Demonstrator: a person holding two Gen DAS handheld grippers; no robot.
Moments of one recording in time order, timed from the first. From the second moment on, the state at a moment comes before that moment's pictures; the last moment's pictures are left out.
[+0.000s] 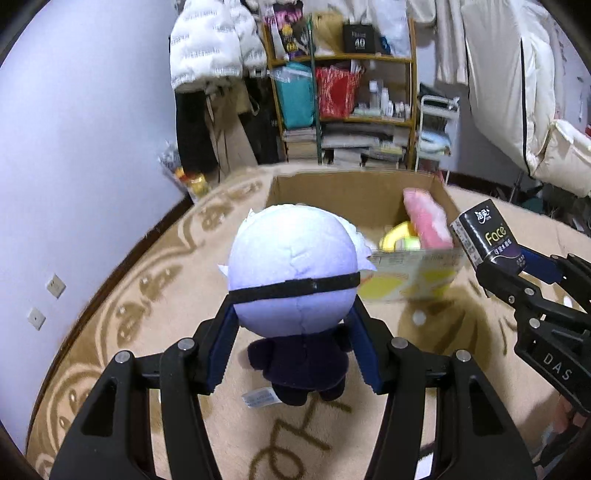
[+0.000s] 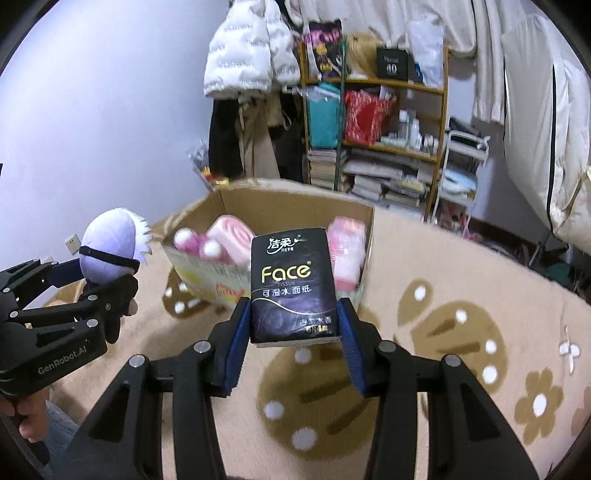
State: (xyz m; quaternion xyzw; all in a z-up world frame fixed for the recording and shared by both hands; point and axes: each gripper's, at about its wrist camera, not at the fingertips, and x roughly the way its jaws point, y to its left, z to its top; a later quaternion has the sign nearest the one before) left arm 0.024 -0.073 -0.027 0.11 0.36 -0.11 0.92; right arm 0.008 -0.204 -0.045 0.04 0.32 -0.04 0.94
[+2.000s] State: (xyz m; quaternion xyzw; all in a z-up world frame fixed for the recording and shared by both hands) left arm 0.153 -0.106 -0.040 0.07 0.37 -0.17 0.91; right arm 0.119 -0.255 -0.068 0.08 0.32 -0.01 0.94
